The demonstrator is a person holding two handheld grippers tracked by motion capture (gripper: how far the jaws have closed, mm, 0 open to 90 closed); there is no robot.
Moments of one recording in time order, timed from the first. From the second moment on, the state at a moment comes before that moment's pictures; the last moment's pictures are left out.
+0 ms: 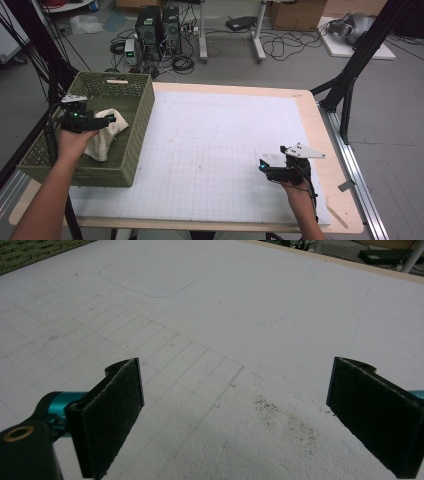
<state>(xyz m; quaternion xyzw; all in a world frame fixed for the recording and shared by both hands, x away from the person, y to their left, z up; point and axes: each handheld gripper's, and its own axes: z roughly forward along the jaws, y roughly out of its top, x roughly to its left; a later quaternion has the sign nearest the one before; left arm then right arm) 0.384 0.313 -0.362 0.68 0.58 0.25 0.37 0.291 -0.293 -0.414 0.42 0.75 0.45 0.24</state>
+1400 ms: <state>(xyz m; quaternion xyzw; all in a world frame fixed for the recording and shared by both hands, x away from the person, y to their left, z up) 0.381 0.328 -0.368 0.67 0.60 0.25 0.35 0.291 -0.292 -0.414 0.42 0.75 0.45 0.24</state>
